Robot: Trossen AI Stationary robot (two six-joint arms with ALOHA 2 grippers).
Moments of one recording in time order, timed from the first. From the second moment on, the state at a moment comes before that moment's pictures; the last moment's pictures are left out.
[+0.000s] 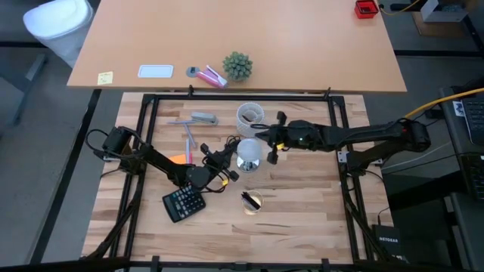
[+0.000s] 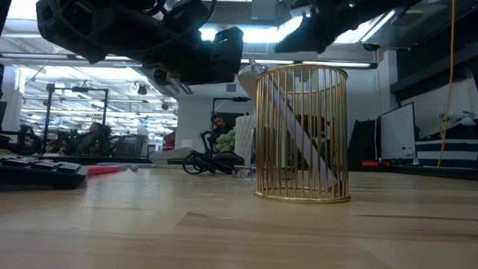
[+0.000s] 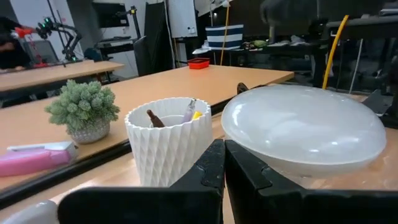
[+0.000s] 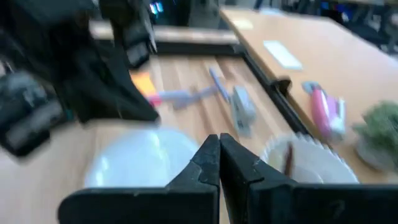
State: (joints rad) left arm -0.29 1.83 0.73 1.03 -1.16 -0.01; right arm -0.04 1.28 0.85 0.05 0.22 -0.09
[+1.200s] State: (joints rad) left arm -0.32 1.78 0.73 0.95 -1.05 -0.03; right arm -0.07 1.23 0.62 0.20 0.02 0.04
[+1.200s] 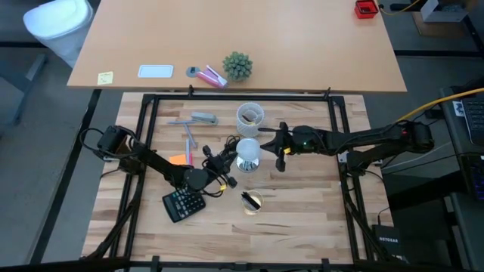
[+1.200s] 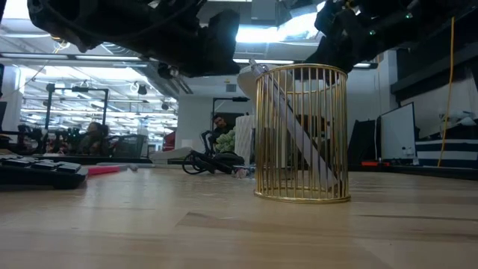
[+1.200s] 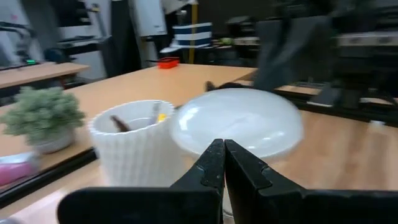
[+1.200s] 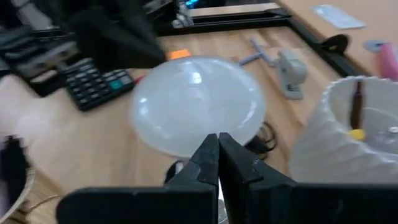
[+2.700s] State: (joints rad) left arm -0.34 1.73 0.73 0.81 -0.92 -0.10; right arm 0.01 1.30 0.62 0.26 0.33 -0.04
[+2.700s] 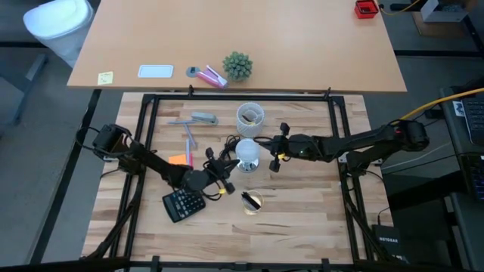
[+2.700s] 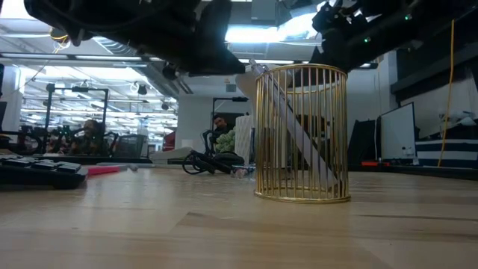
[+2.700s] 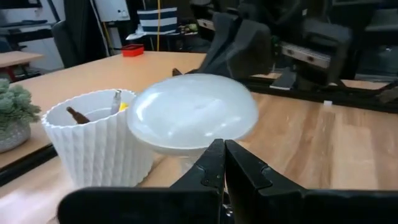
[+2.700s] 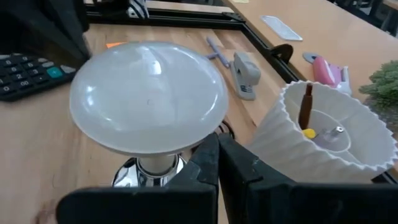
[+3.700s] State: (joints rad) left arm -0.27 1.73 0.73 0.69 -1.09 -0.24; right arm 0.01 1.30 0.62 0.27 0.04 -0.03
